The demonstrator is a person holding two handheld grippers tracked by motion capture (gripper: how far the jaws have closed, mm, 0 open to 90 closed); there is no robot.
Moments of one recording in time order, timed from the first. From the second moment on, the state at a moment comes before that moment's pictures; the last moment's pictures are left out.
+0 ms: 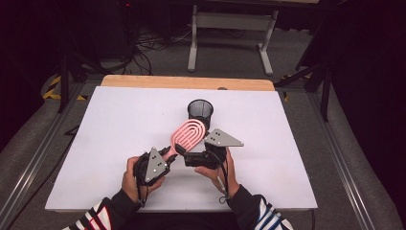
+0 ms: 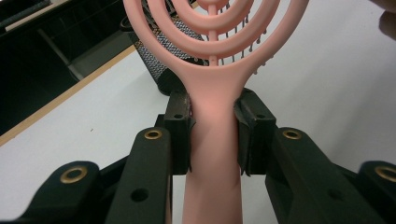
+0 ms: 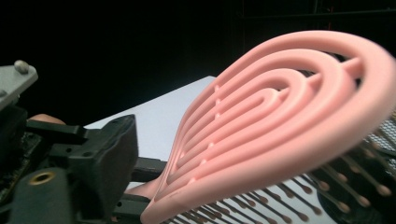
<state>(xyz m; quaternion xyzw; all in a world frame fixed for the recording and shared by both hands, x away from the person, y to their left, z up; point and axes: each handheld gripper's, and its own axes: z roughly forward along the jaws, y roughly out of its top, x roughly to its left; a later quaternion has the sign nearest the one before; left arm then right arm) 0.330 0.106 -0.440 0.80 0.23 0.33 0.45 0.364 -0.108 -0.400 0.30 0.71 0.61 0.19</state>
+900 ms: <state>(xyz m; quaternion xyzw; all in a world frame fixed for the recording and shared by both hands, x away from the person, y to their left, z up) 0.328 0.094 -0.446 0.80 0.21 0.37 0.42 0.350 -0.119 -0.396 0.31 0.65 0.68 0.12</state>
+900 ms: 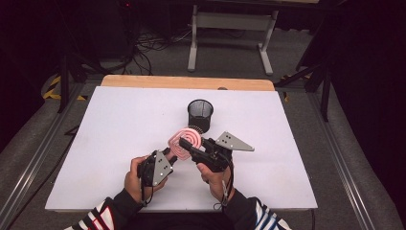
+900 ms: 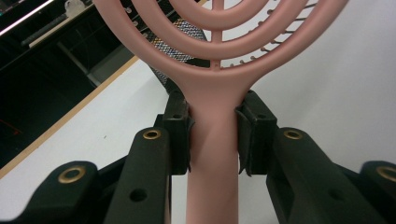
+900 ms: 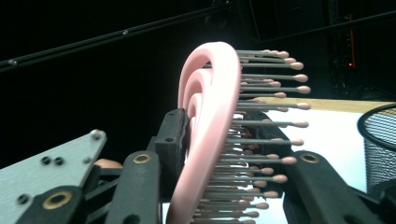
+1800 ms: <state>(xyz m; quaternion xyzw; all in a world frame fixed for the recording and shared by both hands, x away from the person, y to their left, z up) 0.337 0.095 -0.447 0.81 0.21 0.35 0.43 0.344 -0.127 -0.384 0.27 0.66 0.69 0.15</state>
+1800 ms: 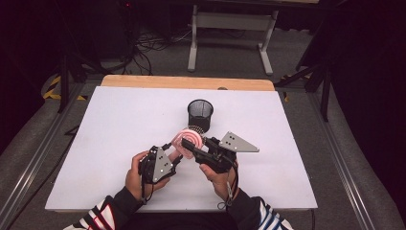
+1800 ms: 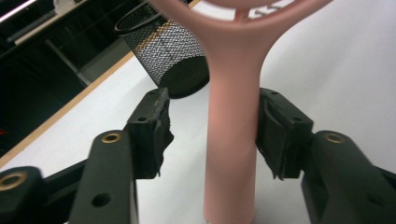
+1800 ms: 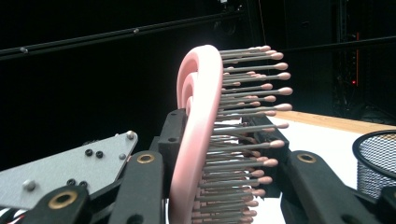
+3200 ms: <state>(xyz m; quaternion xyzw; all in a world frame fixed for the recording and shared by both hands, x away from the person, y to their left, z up) 0.338 0.169 -0.439 0.81 0.19 0.26 0.48 0.344 -0.172 -0.360 0.27 0.64 0.69 0.22</state>
